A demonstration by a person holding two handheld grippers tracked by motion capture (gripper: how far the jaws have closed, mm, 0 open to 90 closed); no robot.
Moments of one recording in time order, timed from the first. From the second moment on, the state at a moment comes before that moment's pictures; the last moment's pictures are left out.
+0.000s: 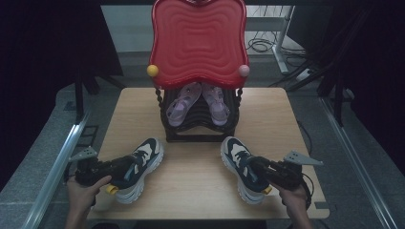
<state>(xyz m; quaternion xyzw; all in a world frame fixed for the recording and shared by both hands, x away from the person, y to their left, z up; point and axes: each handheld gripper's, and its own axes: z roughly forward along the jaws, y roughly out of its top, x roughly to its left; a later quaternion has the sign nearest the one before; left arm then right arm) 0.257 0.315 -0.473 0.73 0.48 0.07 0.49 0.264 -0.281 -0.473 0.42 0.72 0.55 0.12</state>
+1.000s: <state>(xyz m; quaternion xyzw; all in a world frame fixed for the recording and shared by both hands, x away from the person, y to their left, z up) 0.256 0.327 -0.458 0.67 0.49 0.10 0.54 0.254 -0.327 -0.458 0.47 0.61 0.61 0.19</state>
